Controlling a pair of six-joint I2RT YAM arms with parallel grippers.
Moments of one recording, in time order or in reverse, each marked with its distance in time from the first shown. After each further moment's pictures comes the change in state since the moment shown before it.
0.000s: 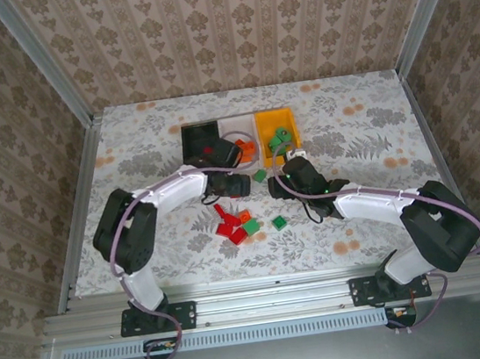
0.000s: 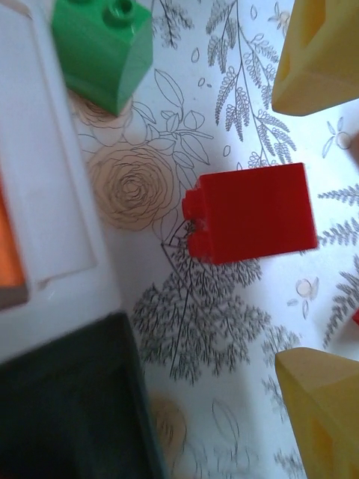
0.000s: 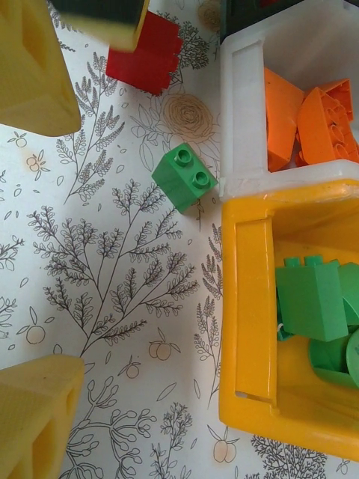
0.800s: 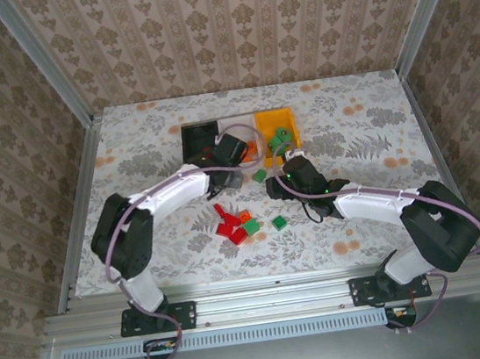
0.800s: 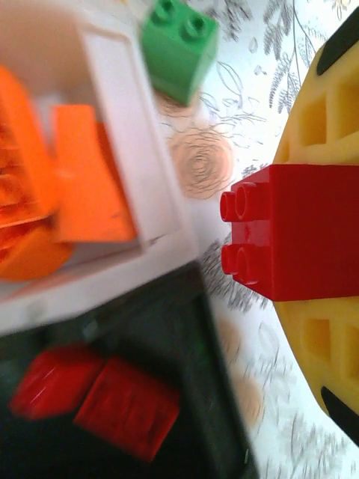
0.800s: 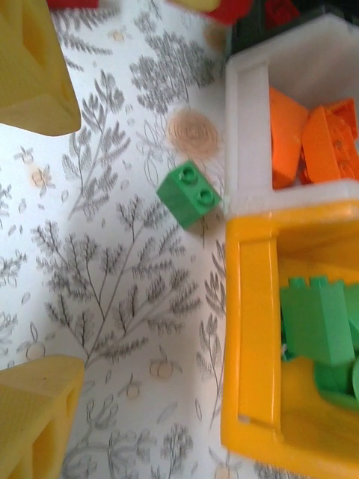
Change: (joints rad) left arm -0.029 -0.077 0.053 0.002 -0.232 0.066; right arm 0.000 0.002 0.000 0.027 -0.084 -0.003
